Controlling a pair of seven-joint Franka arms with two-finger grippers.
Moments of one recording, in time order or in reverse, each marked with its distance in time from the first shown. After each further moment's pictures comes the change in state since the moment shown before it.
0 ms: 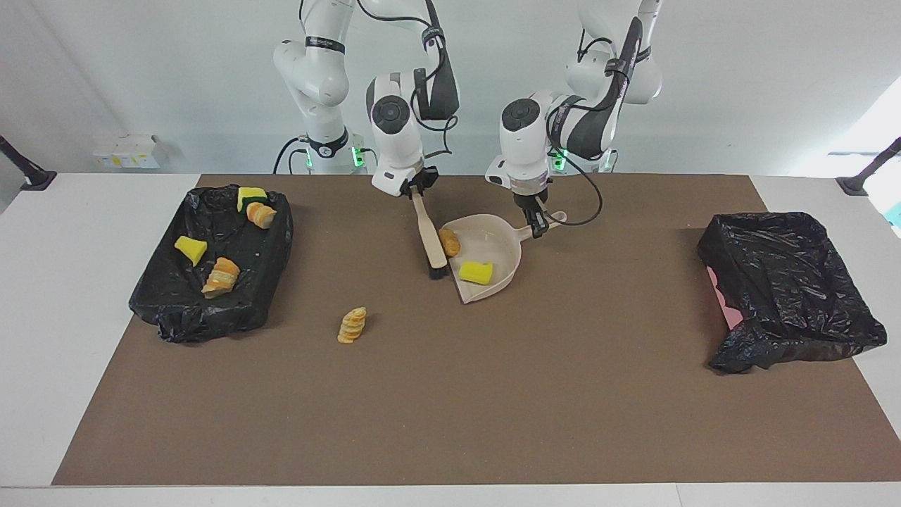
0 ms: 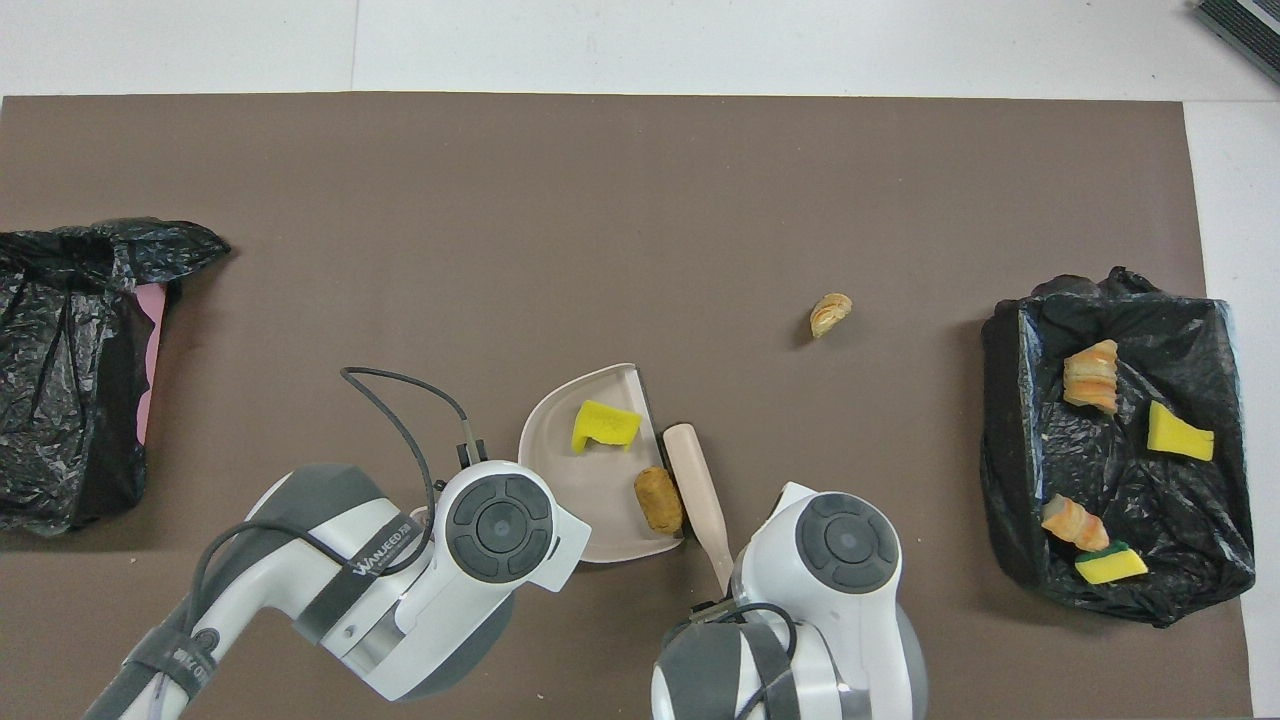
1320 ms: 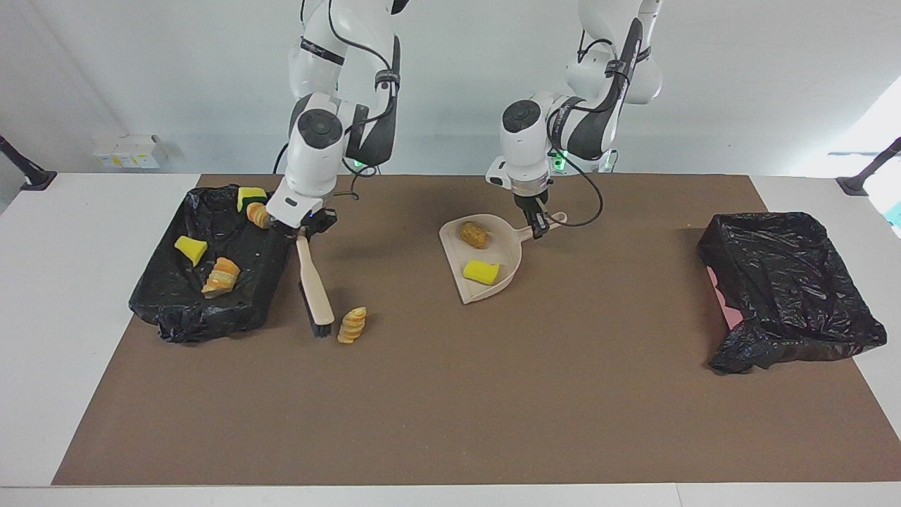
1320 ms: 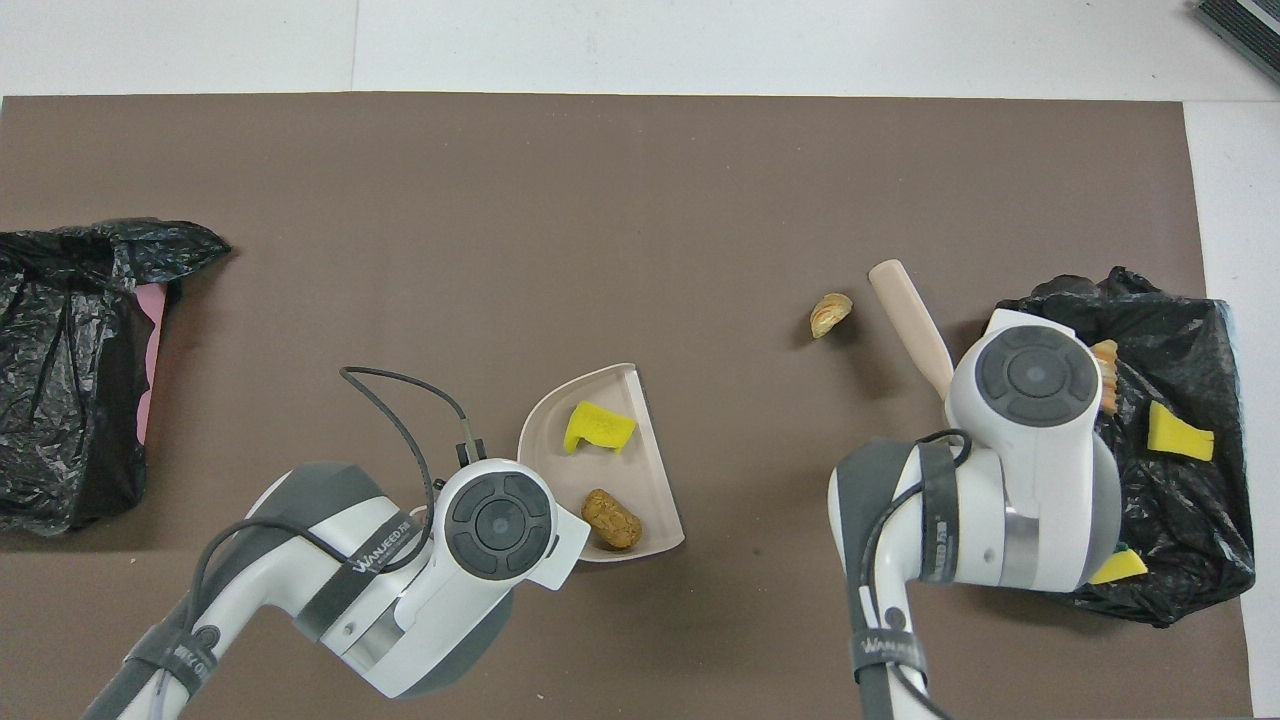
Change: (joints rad) left arm 0.000 0.004 0.003 0.000 0.000 0.003 -0.001; right arm -0.630 0.017 0.158 0.153 -0.496 0.242 -0.259
